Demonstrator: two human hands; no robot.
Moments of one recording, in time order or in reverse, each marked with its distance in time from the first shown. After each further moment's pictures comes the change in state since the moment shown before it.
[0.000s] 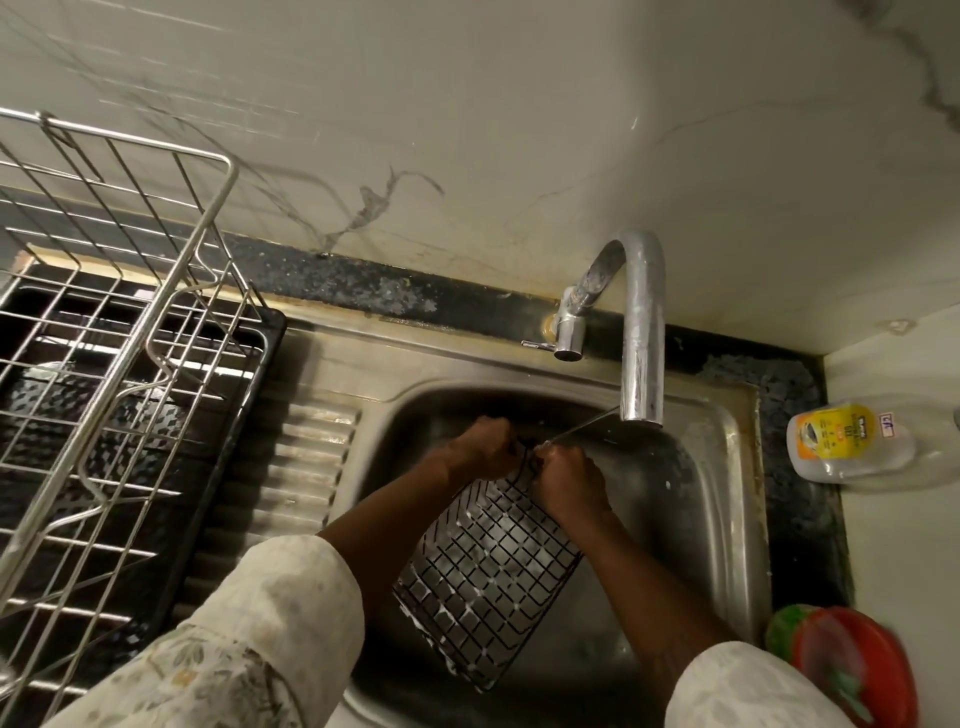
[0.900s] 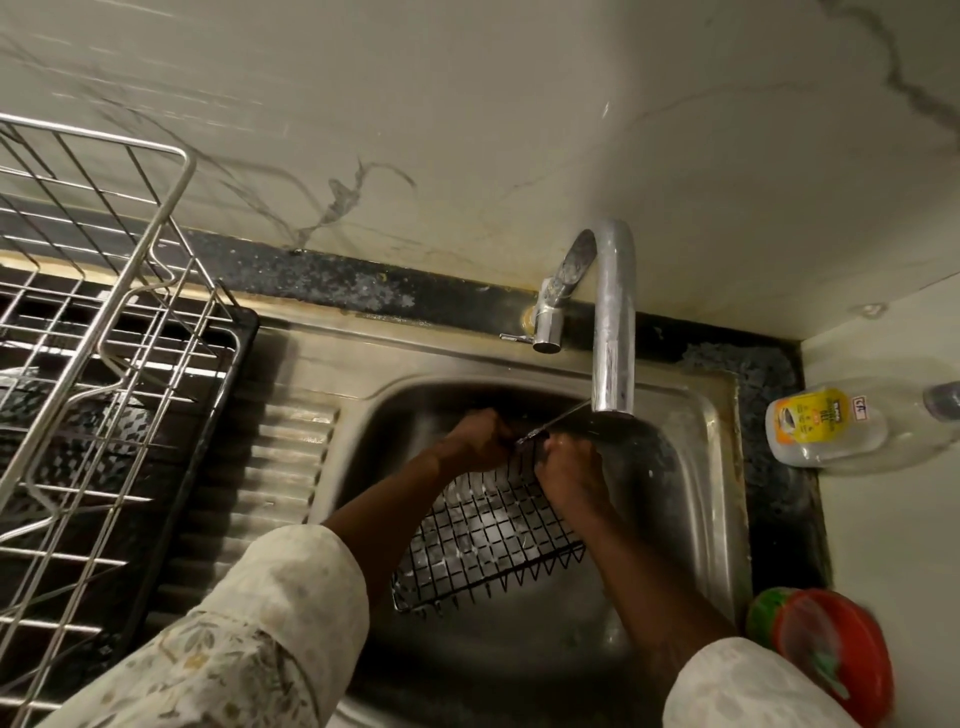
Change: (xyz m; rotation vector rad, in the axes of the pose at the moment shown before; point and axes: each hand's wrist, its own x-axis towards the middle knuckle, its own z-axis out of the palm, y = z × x) left_hand 0.014 0.005 0.008 -0.029 -0.010 -0.022; right_hand 0.009 0.022 0.001 0.081 0.035 0.155
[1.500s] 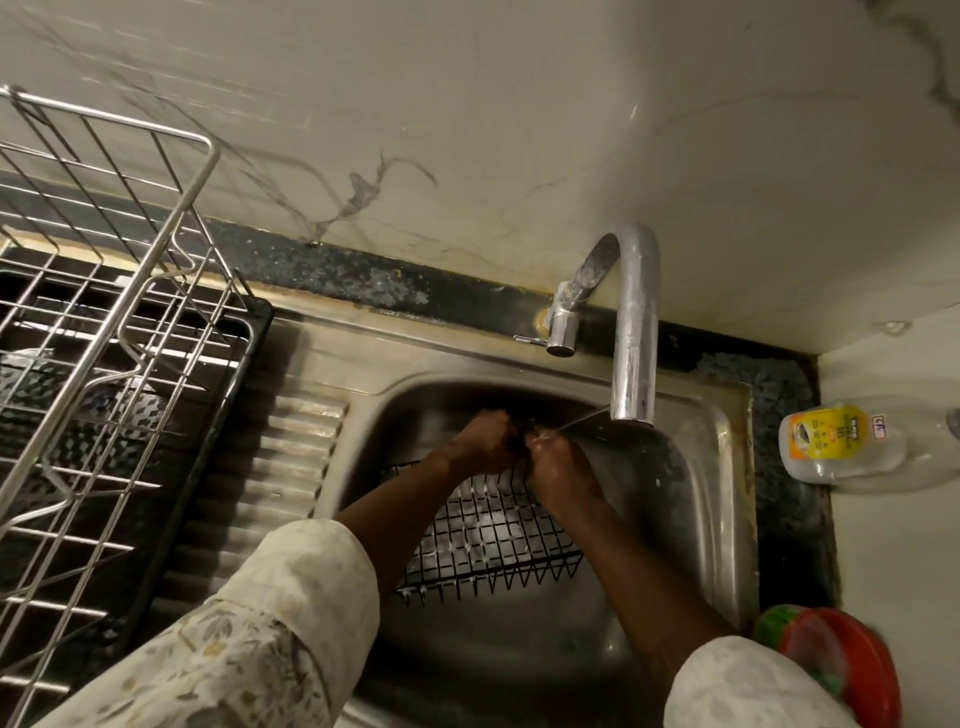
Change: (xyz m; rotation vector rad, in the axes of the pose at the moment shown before) left_hand -0.005 0.001 0.000 0.011 0.054 0.120; right_hand 0.004 -0.004 0.005 -0.074 -0.012 -0.321
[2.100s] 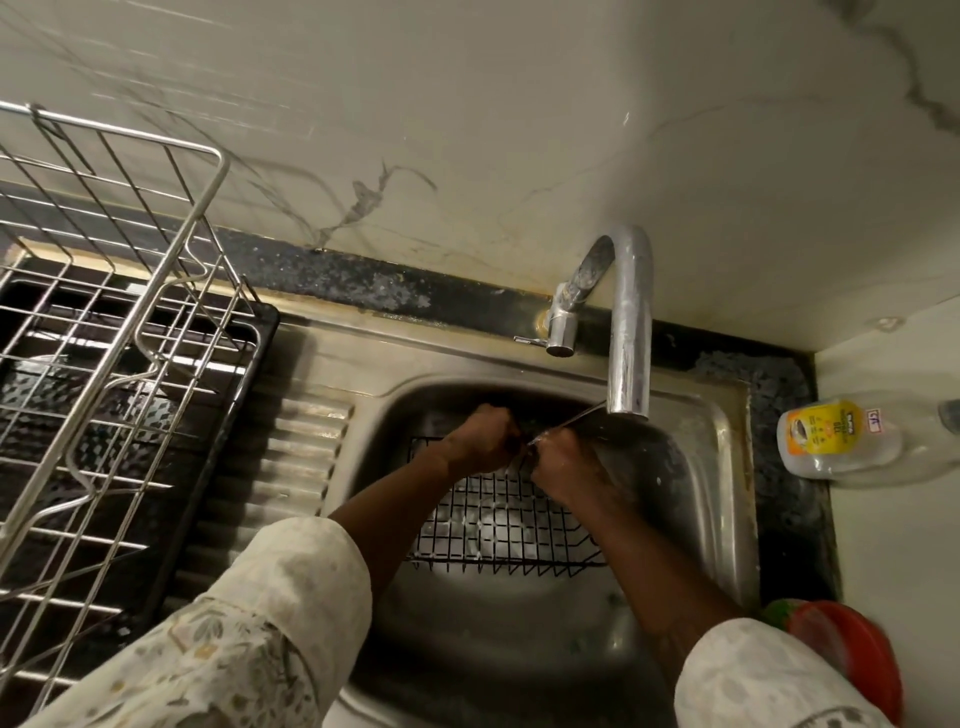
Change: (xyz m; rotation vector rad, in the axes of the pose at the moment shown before) left_hand -0.006 -0.002 -0.006 0.073 0.071 0.064; right_hand 0.007 -0.006 -0.015 -0.049 -0.105 0.059
